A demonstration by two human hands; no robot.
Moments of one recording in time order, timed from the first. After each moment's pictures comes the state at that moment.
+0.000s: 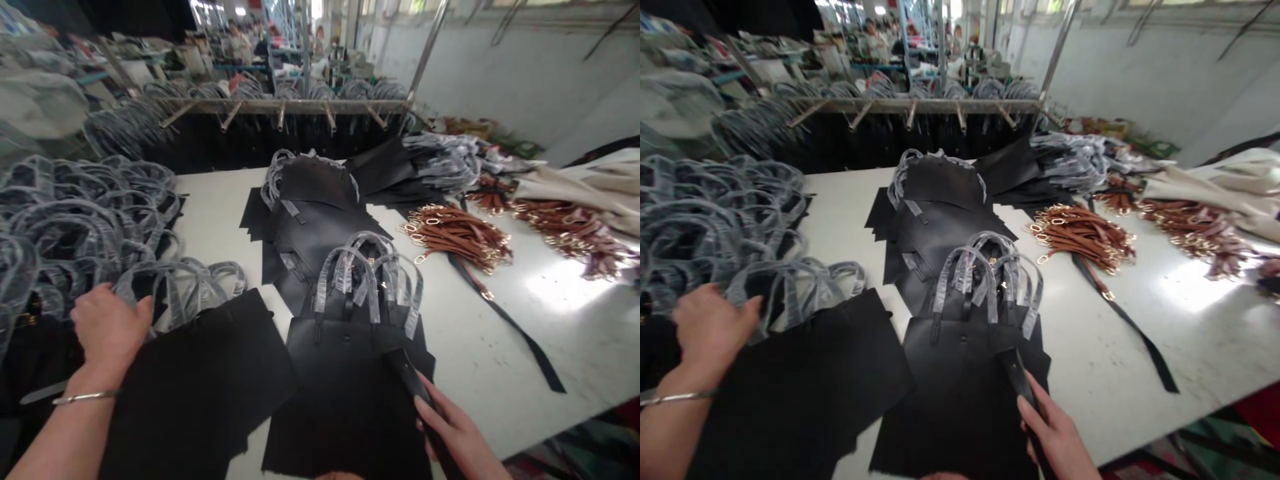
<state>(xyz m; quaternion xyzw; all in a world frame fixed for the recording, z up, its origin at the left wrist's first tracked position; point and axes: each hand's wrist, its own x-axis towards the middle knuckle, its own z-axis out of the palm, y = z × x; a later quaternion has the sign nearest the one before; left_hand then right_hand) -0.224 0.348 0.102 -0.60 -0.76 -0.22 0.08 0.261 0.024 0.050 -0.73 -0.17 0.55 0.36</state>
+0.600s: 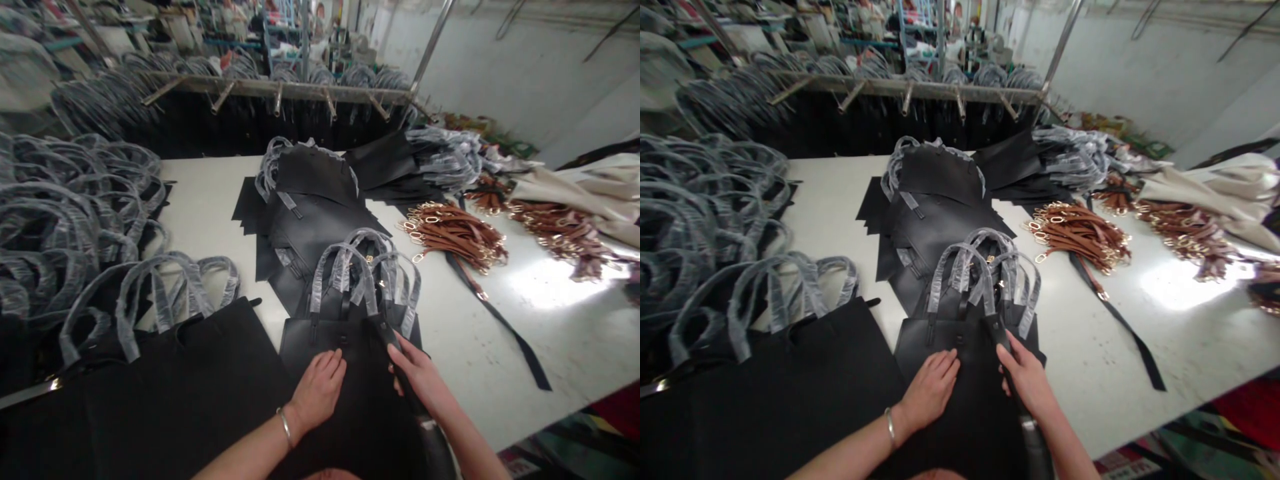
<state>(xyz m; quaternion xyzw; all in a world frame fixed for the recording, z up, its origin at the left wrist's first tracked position) 0.033 0.154 -0.037 -0.94 -0.27 -0.10 -0.17 0.264 0.105 0.053 -0.73 -0.21 0.54 0.36</state>
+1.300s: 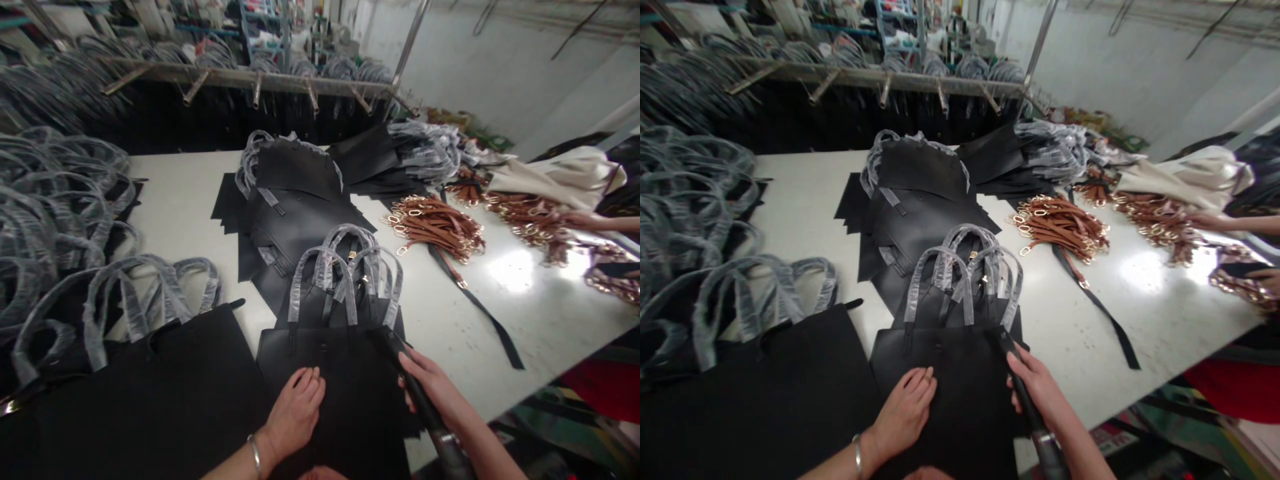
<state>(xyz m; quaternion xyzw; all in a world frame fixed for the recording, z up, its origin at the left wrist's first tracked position) 0.004 0.126 -0.048 -0.96 -0.24 -0.03 -0.14 0.291 0.067 0.058 -0.72 -0.10 0.58 0.37</state>
